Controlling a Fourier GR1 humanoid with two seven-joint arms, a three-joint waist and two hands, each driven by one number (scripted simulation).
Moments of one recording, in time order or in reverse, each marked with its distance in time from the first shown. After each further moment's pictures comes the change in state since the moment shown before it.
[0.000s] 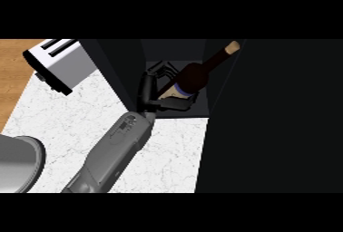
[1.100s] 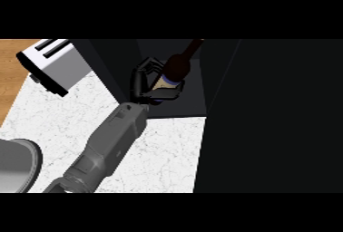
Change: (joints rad) left arm -0.169 0.000 0.100 0.417 0.211 -0.068 -0.261; right arm -0.026 0.015 0.005 0.018 -0.026 0.015 -0.010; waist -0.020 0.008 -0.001
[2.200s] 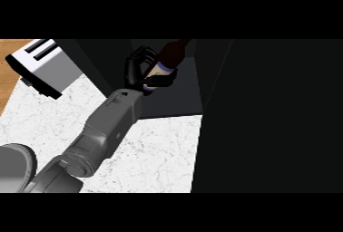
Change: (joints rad) left arm -0.208 0.020 0.066 0.313 -0.034 0.084 -0.009; right arm 0.011 0.028 0.031 0.005 -0.012 0.012 -0.034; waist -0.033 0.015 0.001
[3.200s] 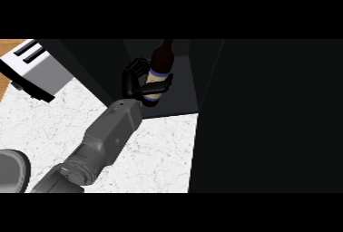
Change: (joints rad) left arm 0.076 -0.016 0.123 -0.003 0.105 -0.161 0.015; right arm -0.034 0.017 0.017 0.005 -0.009 0.002 0.001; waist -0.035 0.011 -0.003
